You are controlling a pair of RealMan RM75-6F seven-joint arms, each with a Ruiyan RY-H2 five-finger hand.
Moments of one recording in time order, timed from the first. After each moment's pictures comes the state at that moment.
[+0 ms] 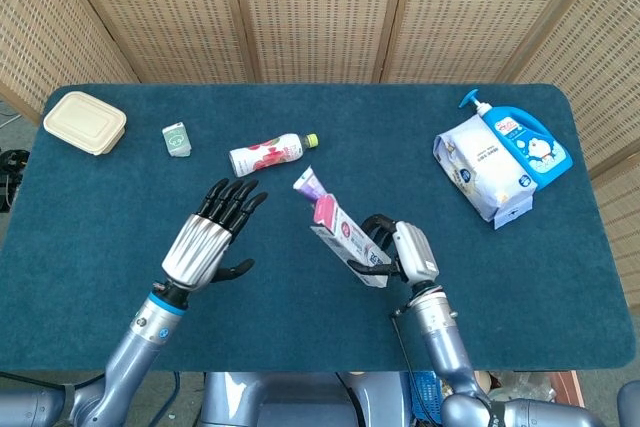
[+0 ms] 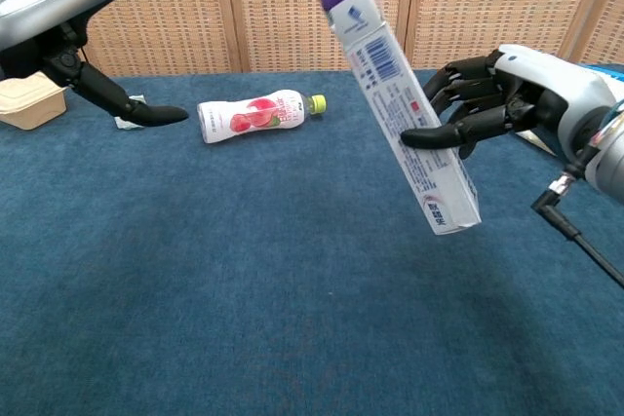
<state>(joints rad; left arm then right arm) -0.60 -1.44 -0.10 -1.87 1.43 1.36 0.46 0.51 -1.63 0.29 -1.80 -1.05 1.23 0.03</state>
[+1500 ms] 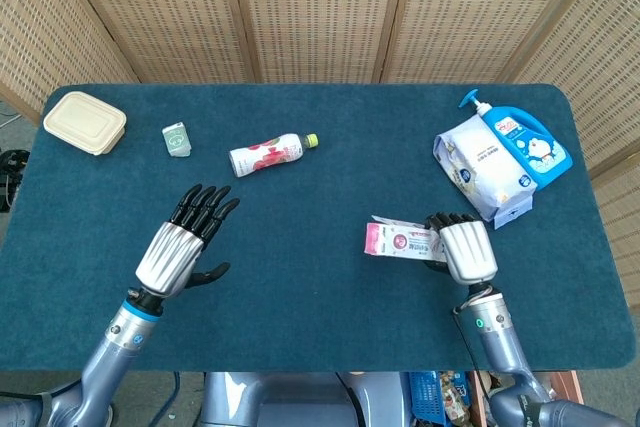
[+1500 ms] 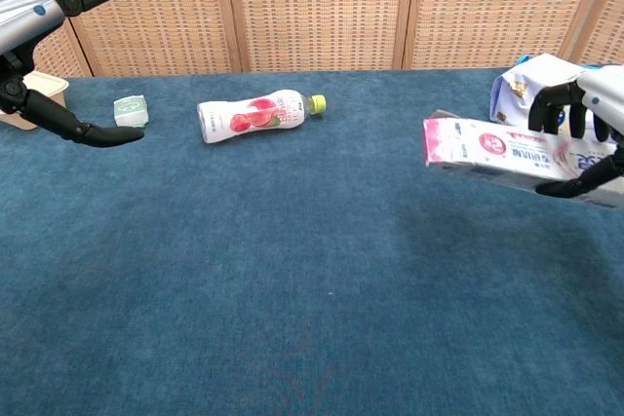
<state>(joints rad) -0.50 -1.42 -0.07 -1.77 1.57 1.38 0.34 0.42 -1.57 0.13 -1.35 -1.43 1.34 -0.33</state>
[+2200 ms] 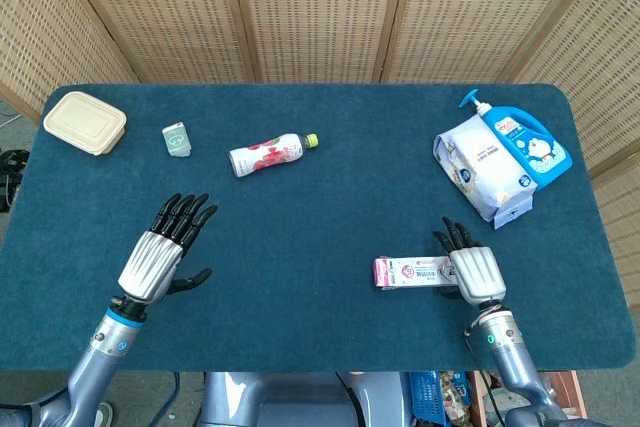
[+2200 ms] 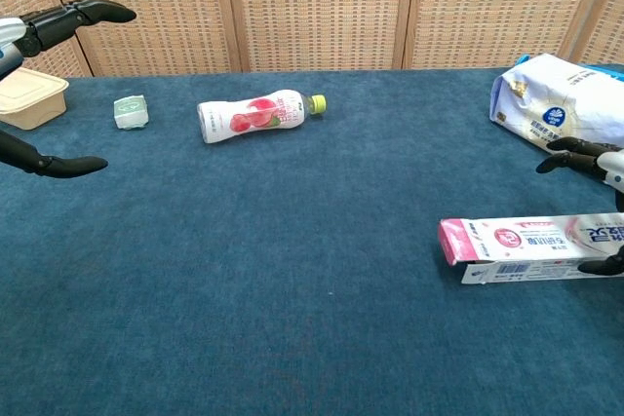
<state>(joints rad) -0.43 -1.44 -0.04 -1.65 1.61 1.43 0.23 0.38 -1.52 0.07 -1.41 -1.31 1.19 -0.32</state>
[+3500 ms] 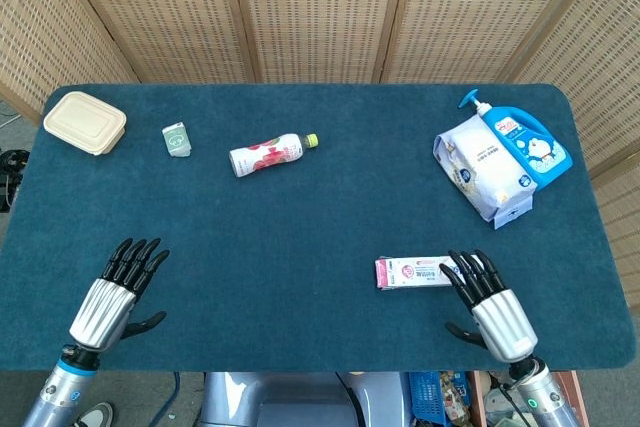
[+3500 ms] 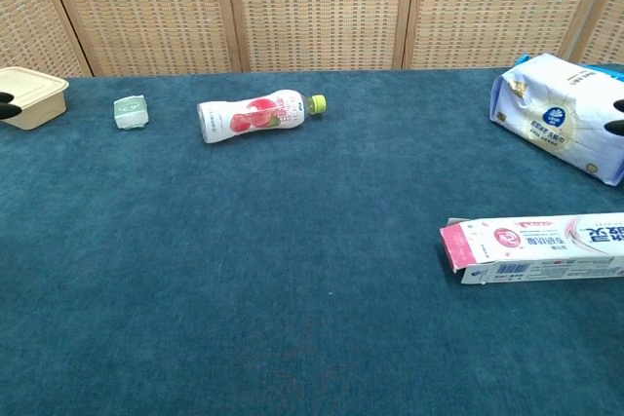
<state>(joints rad) -0.21 -1.45 0.12 -1.38 1.76 1.62 0.13 0.19 -1.54 -0.09 -1.12 -1.83 1.70 0.05</state>
